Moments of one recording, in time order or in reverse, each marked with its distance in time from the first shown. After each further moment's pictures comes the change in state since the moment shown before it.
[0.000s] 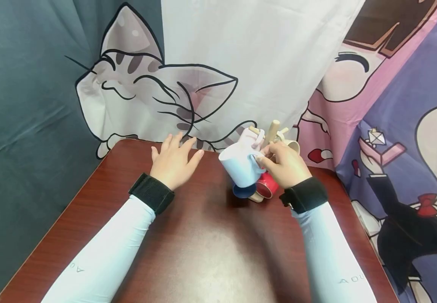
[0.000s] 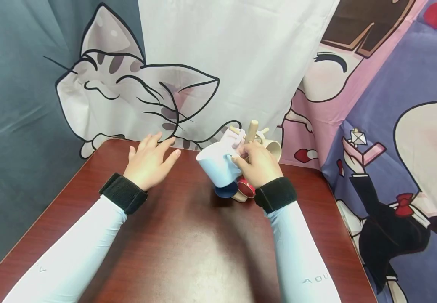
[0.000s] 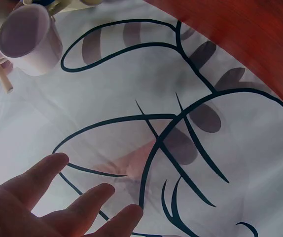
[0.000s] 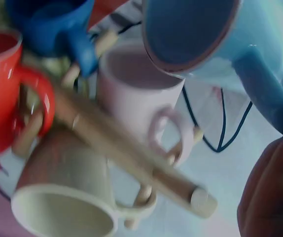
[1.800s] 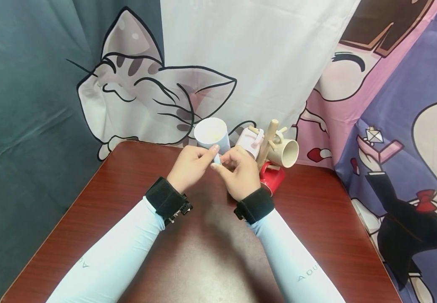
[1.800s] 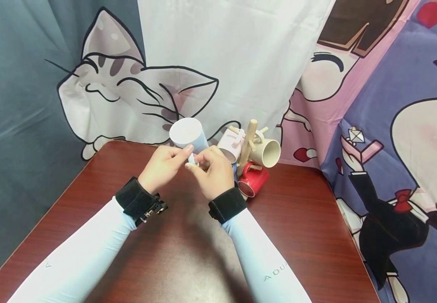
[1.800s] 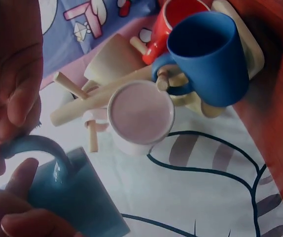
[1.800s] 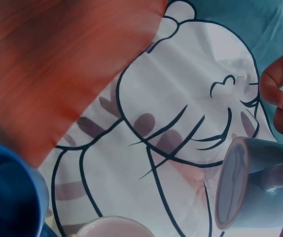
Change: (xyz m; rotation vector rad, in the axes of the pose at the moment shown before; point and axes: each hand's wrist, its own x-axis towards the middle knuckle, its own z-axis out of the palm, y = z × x) left_hand -0.007 0.039 0.000 -0.650 -0.002 0.109; right_hand 0.001 -0.049 0.100 0.375 0.281 -0.162
